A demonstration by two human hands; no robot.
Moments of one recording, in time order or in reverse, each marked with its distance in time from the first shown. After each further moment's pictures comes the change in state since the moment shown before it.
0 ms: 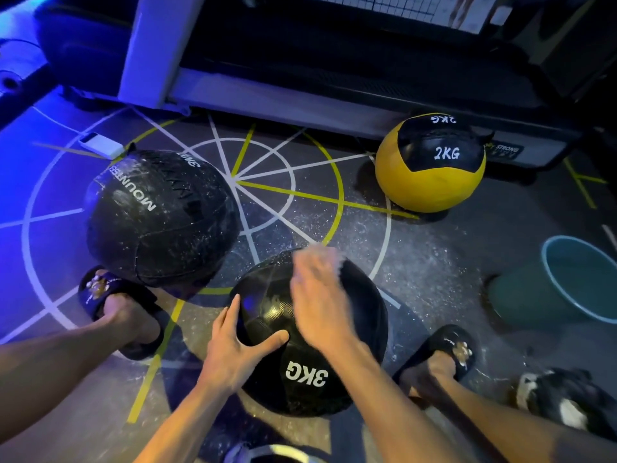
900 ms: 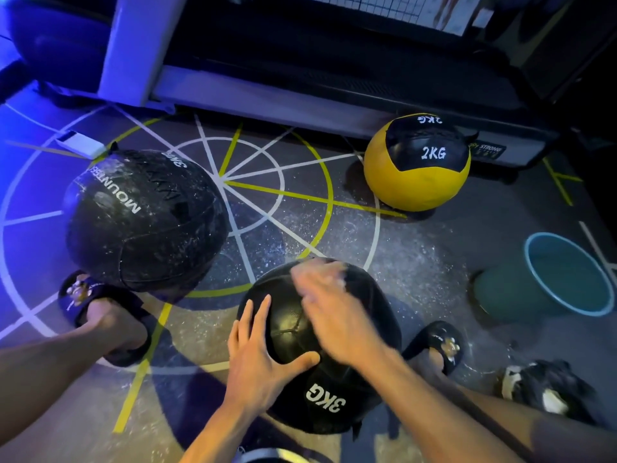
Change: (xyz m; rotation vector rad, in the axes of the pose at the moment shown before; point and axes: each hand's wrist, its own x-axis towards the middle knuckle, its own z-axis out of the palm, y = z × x) left_hand -0.018 0.011 0.044 0.251 0.003 0.164; right_hand -0.018 0.028 -0.033 0.008 -0.181 -0.082
